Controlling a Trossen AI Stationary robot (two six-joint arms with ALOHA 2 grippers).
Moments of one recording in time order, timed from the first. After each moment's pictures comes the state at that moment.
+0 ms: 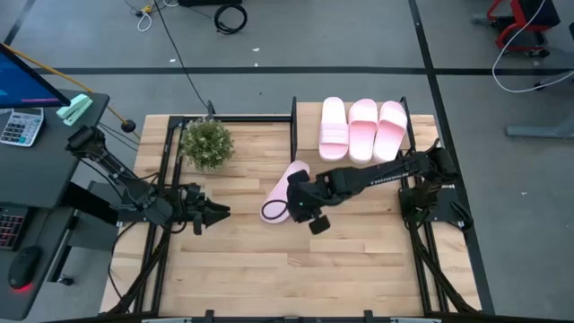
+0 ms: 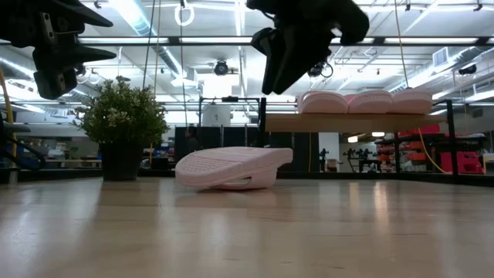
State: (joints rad) left arm -0.70 0.66 0.23 0.23 -0.78 -1.04; right arm 0.14 1.81 1.49 -0.77 0.10 -0.33
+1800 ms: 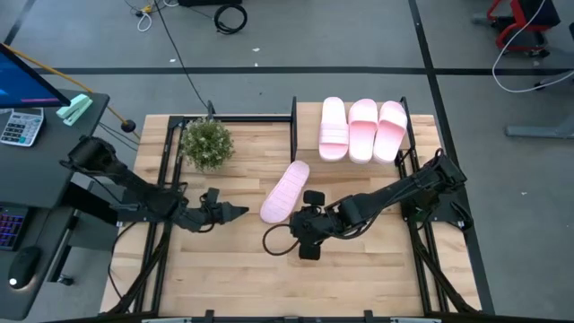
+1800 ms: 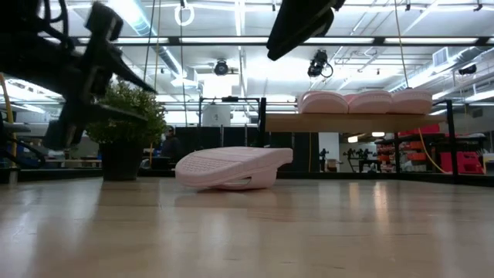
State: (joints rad) left arm -0.52 1.21 0.23 0.60 -0.75 -1.62; right arm 0.37 1.81 1.51 -0.73 0.34 0.36
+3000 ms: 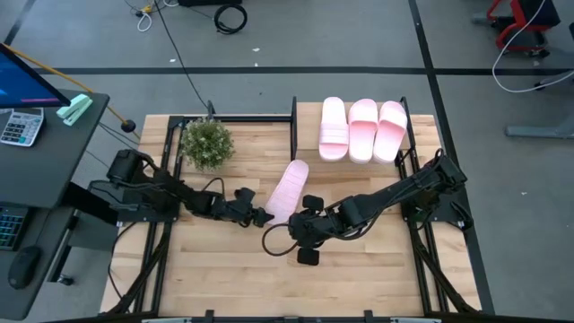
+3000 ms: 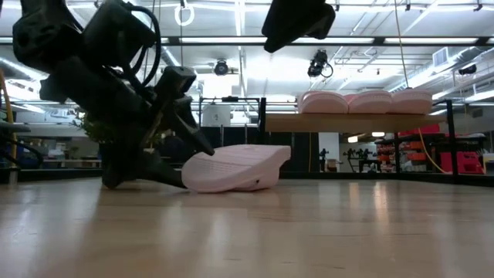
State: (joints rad) left arm -0.23 1.69 0.47 0.60 -0.29 -1.32; right arm 0.37 1.81 1.51 -0.68 0.25 0.45
